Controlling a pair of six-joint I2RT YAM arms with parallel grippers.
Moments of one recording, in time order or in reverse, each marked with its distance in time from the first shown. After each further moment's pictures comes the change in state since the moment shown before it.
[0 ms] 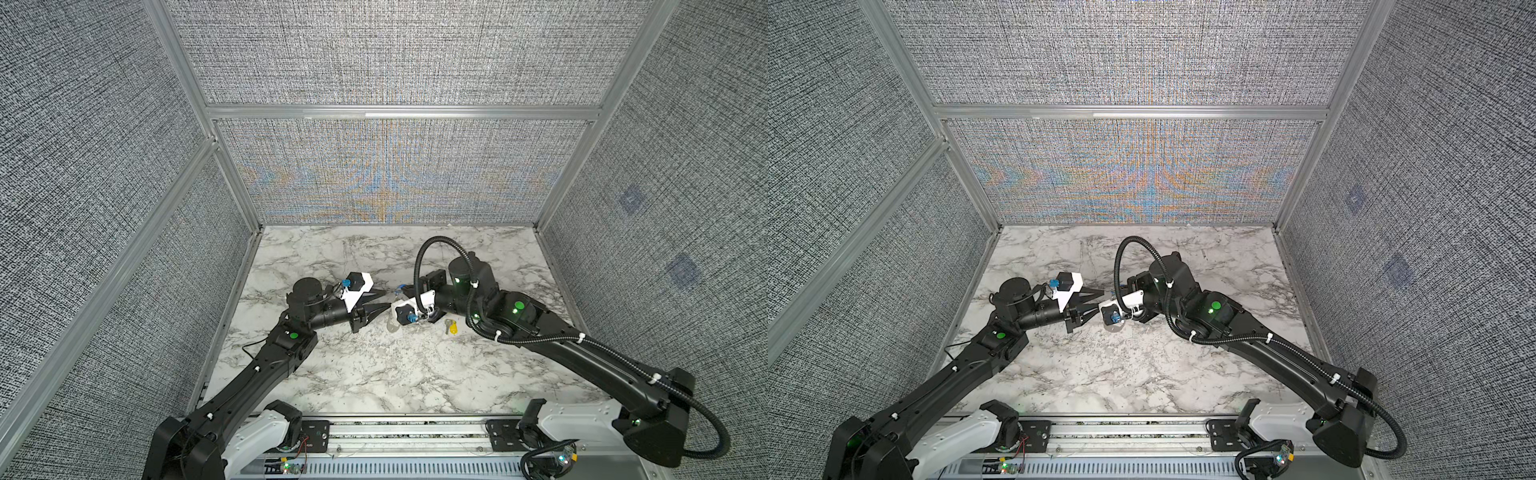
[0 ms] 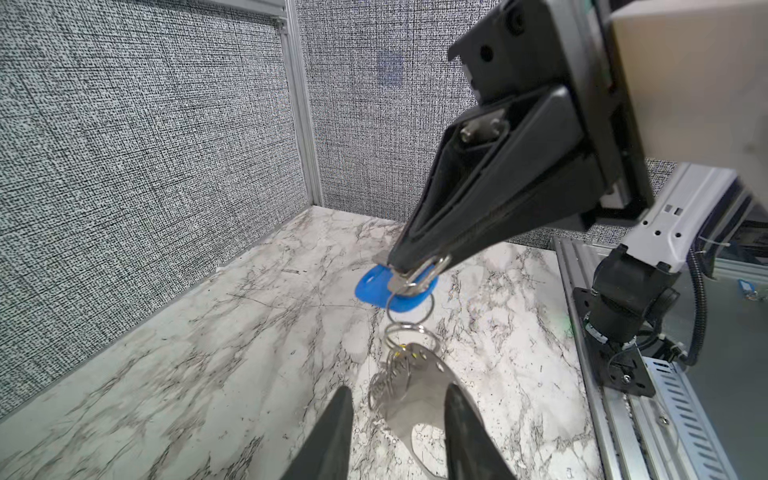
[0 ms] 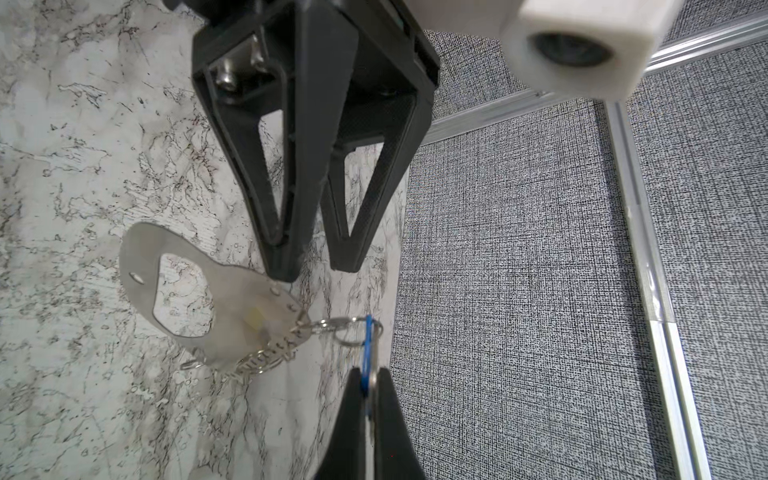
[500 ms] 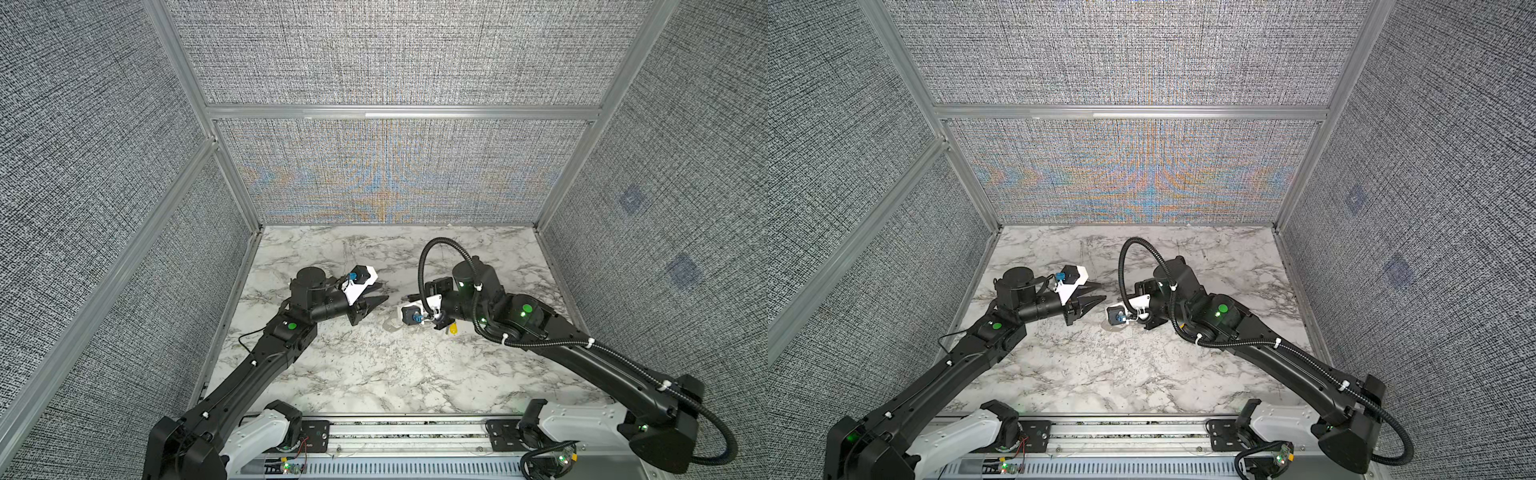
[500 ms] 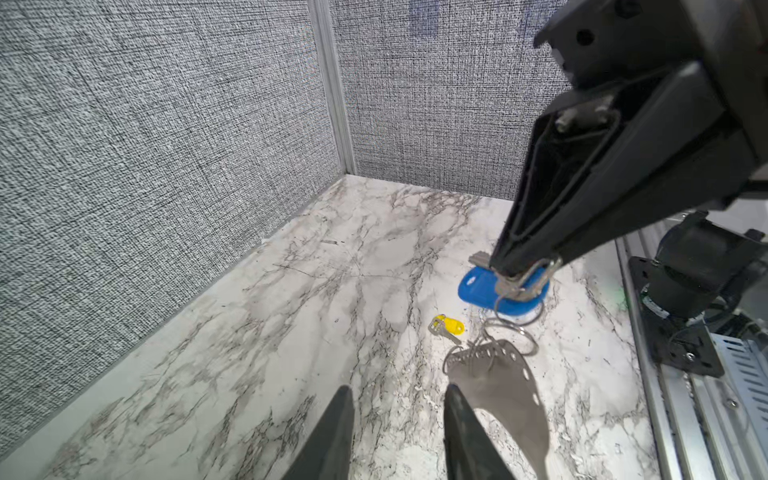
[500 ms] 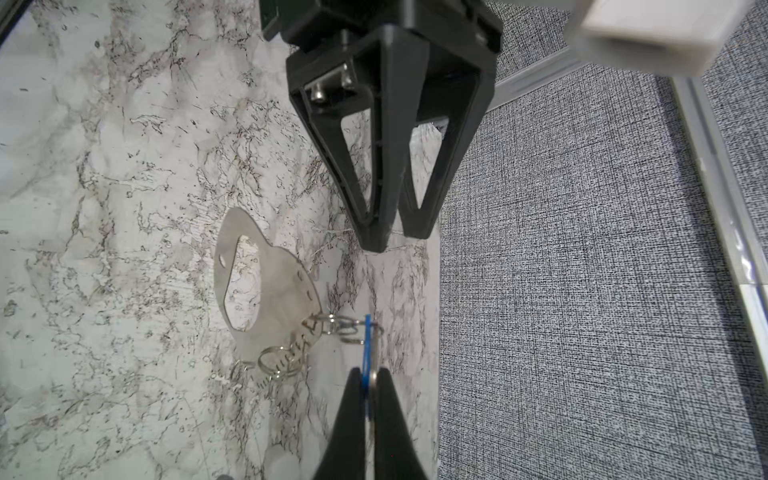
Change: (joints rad) left arm -0.001 0.034 0.130 -0.242 -0.106 0.168; right arm -0.006 -0.039 -0.017 -0.094 -0.011 0.114
